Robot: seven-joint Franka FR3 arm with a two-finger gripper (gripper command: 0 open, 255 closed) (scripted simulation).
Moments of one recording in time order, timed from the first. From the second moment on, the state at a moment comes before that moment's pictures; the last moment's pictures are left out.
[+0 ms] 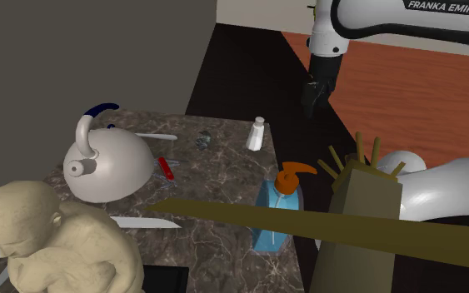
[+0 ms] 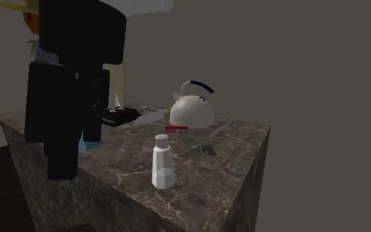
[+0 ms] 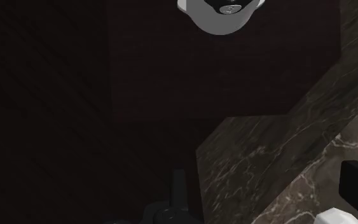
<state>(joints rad) 0.01 -0.78 -0.06 -2.42 -0.10 1.46 -0.03</state>
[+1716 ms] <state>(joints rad) 0.10 -0.16 0.21 -2.17 0.10 2.05 0.47</state>
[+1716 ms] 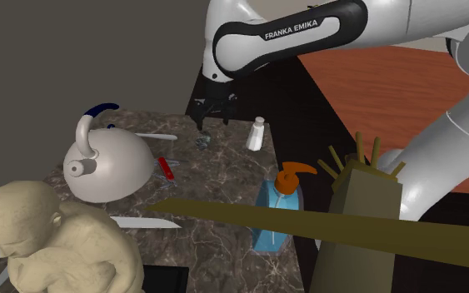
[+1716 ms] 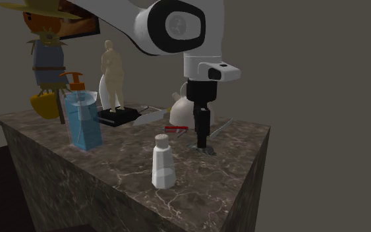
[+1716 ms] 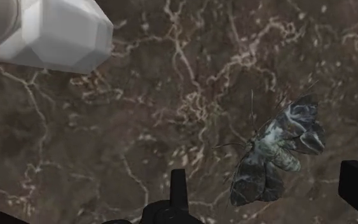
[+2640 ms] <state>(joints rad) 0.10 -0.05 0.23 -2.18 0.08 2.18 0.51</state>
